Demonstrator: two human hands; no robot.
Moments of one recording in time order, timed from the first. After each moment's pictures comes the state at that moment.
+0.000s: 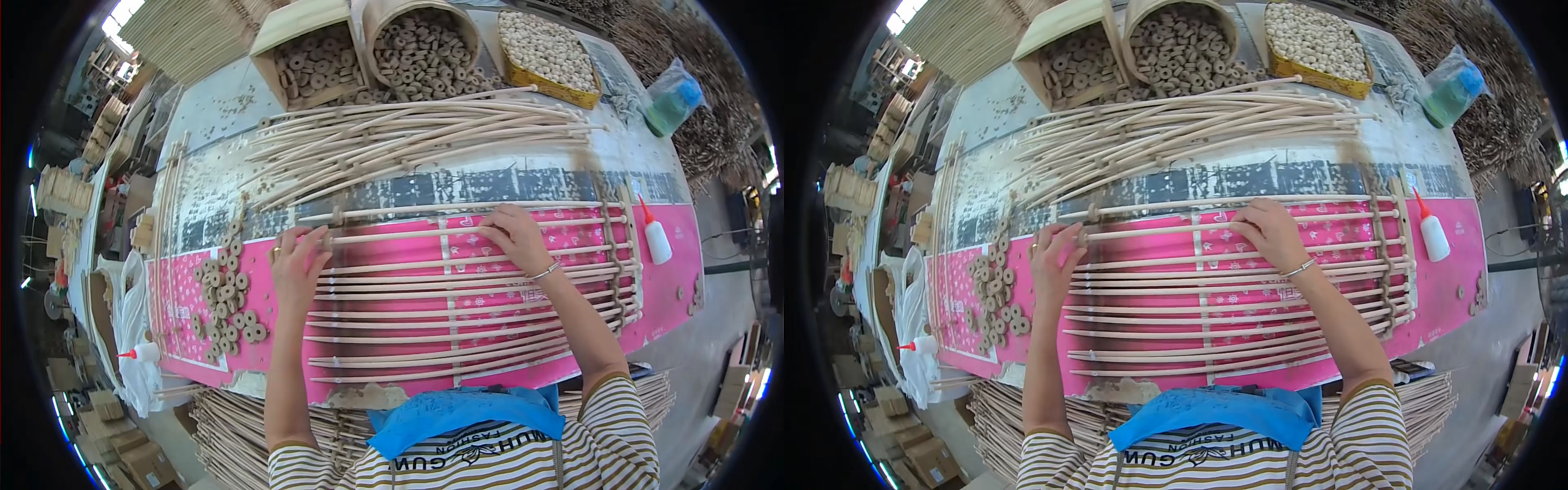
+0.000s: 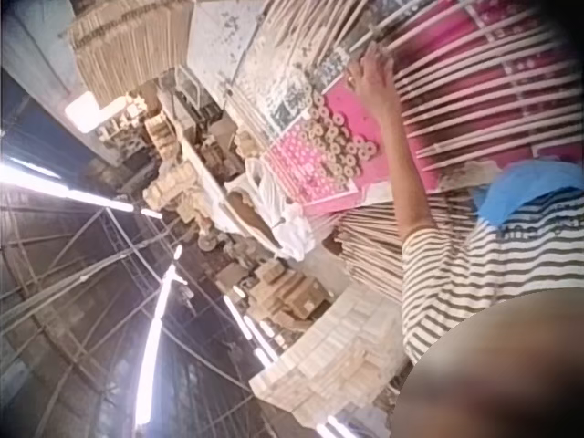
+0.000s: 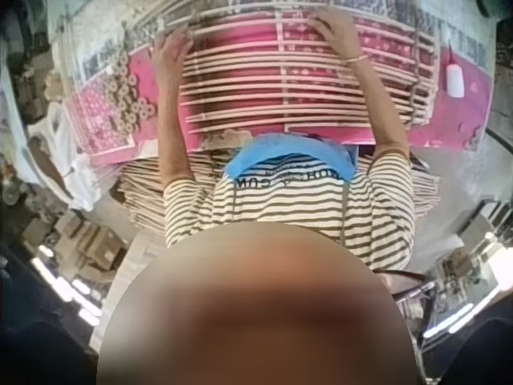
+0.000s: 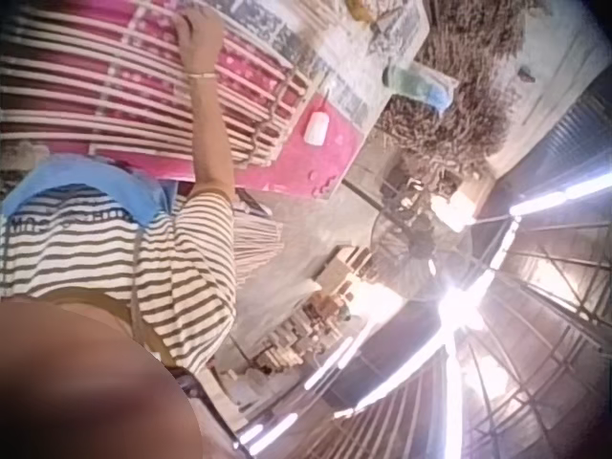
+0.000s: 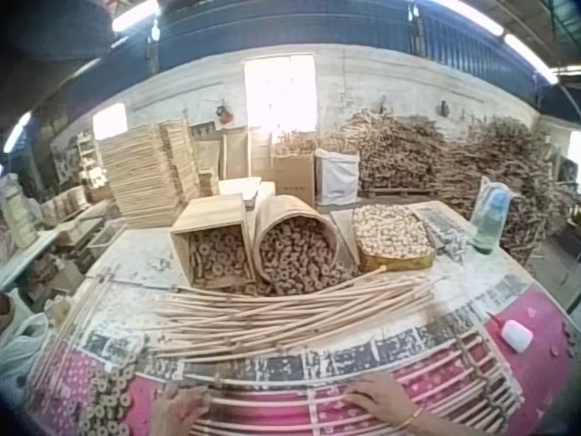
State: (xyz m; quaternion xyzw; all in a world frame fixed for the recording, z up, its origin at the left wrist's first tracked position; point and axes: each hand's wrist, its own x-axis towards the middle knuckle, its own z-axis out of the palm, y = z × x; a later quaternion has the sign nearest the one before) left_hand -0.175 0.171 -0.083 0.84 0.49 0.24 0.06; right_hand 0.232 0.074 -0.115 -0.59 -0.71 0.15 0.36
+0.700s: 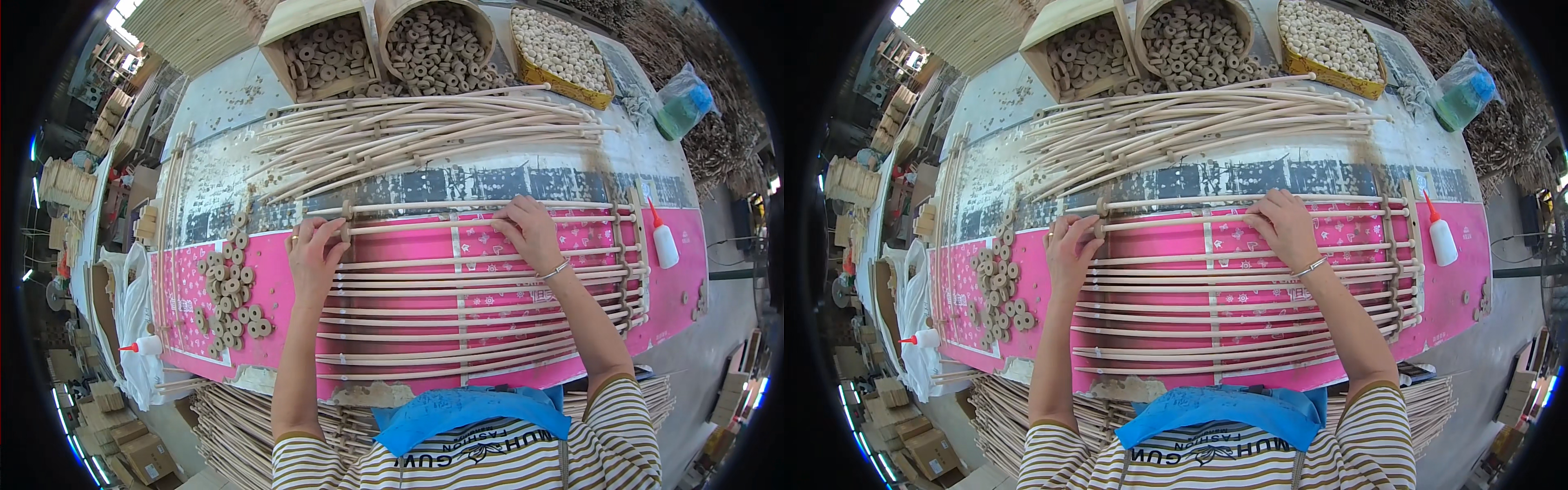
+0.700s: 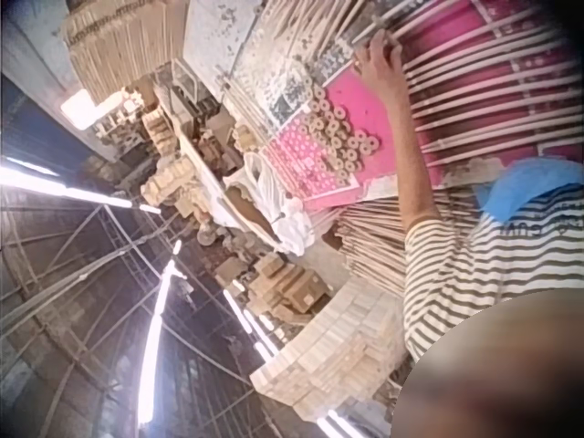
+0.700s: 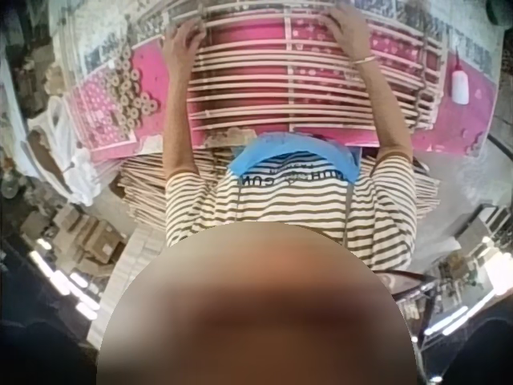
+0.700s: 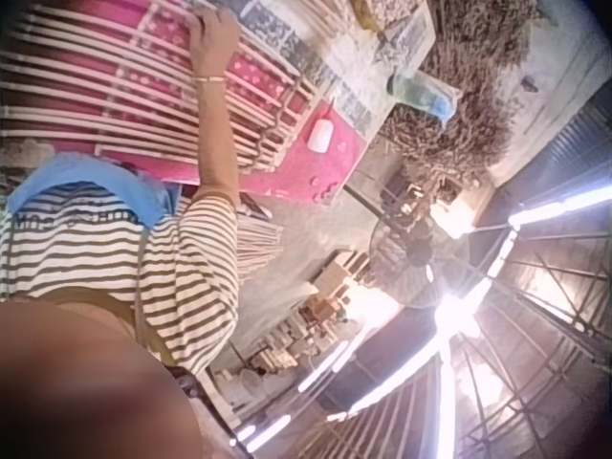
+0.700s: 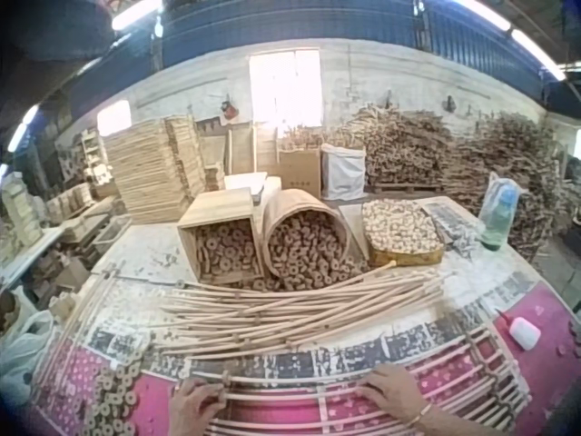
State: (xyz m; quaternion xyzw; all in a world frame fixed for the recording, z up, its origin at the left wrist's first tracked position) left_hand -0.164 0.180 -0.107 0.83 0.49 0.25 0.09; right_hand 0.230 0.076 -0.109 -0.63 -0.71 0.07 0.30
